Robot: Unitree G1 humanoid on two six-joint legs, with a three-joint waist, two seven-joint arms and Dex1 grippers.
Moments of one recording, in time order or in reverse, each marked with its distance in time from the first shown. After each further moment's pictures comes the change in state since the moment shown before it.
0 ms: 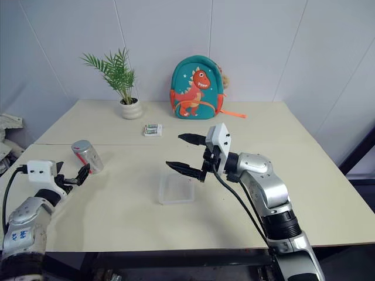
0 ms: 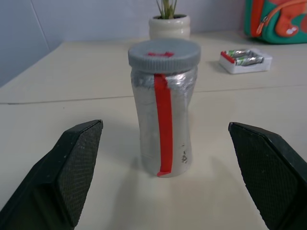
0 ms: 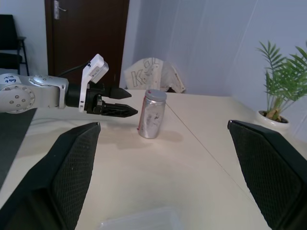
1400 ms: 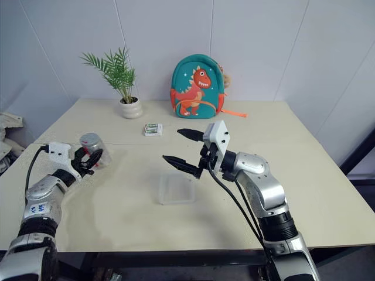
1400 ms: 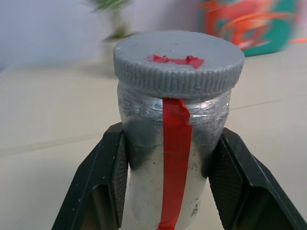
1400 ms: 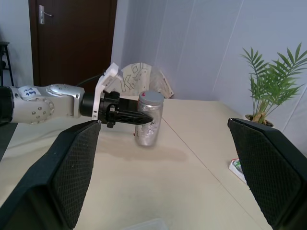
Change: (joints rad) left arm -0.208 0.054 -0.139 0.222 -0.039 -0.187 -0.308; right arm 0.006 0.000 -0.001 -0.083 0.004 0.049 -0.077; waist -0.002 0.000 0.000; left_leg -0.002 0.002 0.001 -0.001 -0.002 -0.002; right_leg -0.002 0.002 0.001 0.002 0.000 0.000
